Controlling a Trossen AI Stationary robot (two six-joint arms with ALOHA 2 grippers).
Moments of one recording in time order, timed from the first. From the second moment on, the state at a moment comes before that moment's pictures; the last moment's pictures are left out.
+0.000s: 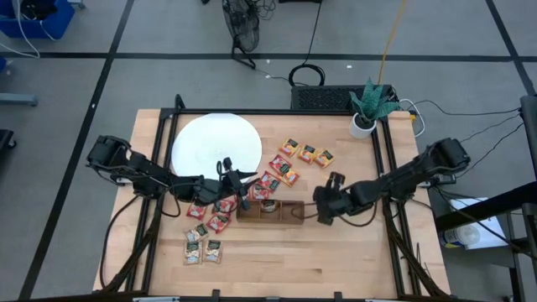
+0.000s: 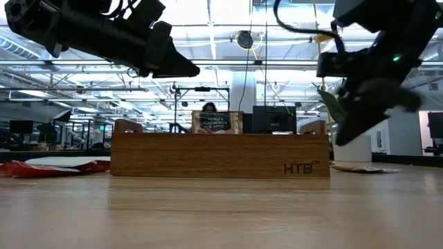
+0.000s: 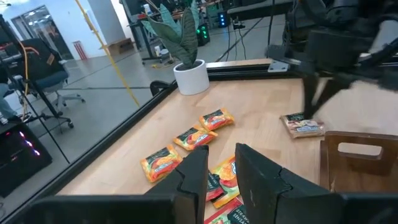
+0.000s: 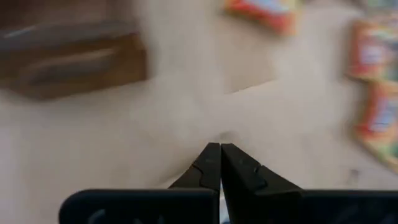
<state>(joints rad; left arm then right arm) -0.24 1.53 0.54 0.82 -0.67 0.07 0.35 1.46 0.72 -0.51 0.49 0.56</state>
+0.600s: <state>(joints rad) -0.24 1.53 0.54 0.82 -0.67 0.02 0.23 1.57 0.72 -0.44 0.19 0.41</state>
